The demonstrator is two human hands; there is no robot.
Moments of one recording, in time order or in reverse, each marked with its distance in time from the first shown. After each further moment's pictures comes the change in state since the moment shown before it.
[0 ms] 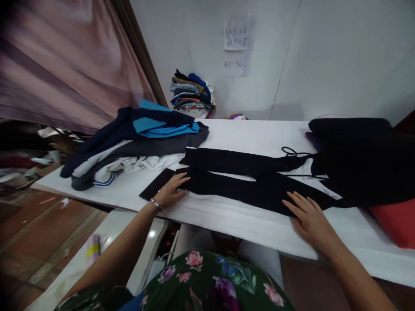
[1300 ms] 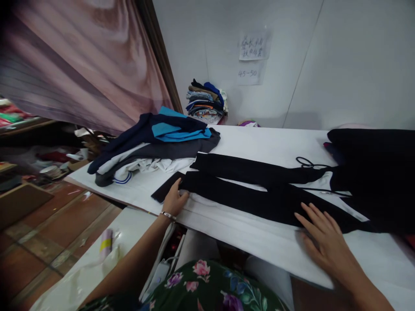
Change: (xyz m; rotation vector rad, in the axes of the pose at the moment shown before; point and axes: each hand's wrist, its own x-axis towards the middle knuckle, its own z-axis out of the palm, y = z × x) left_hand -0.018 0.023 0.014 -0.046 0.390 -0.495; right_hand 0.004 -0.011 0.002 0.065 0.100 -0.012
